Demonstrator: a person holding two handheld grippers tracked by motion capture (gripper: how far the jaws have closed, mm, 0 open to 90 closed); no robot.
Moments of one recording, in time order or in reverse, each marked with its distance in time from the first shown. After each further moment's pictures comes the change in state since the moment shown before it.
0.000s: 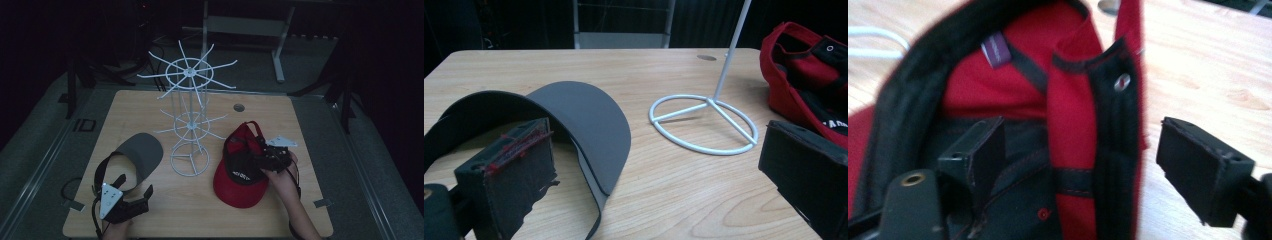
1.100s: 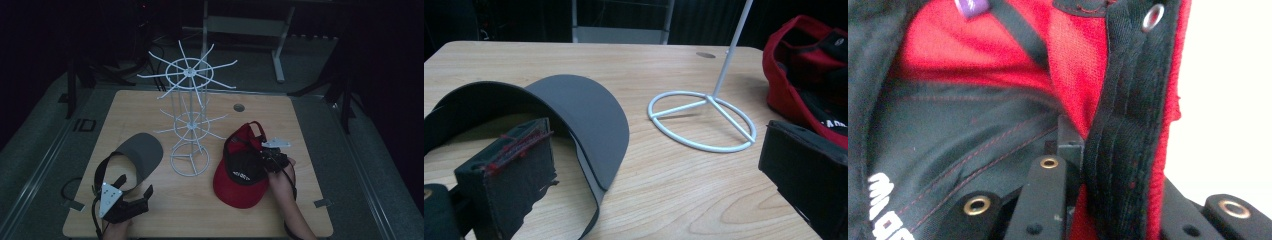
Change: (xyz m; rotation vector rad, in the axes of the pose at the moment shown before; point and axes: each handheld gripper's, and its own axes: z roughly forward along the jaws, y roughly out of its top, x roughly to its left) left arm 0.002 -0.001 0.001 0.016 -0.012 -0.027; right arm -0.002 -0.007 0.011 0.082 -0.041 -0.026
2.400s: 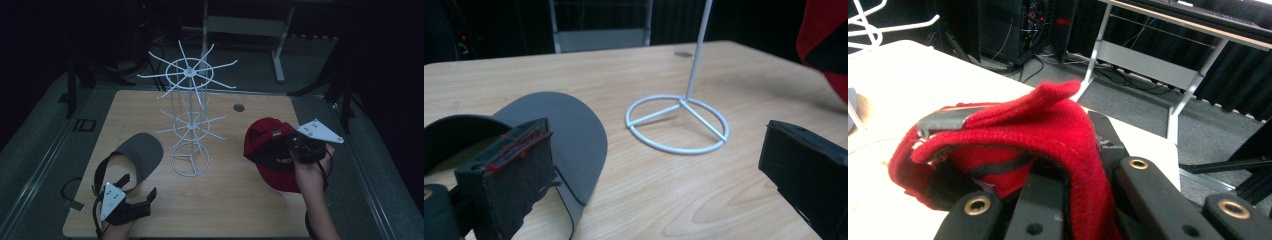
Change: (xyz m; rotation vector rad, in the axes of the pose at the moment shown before) left arm -0.014 0.016 -0.008 0.019 -0.059 0.089; right arm -0.015 0.066 -0.150 -0.373 -0.065 -0.028
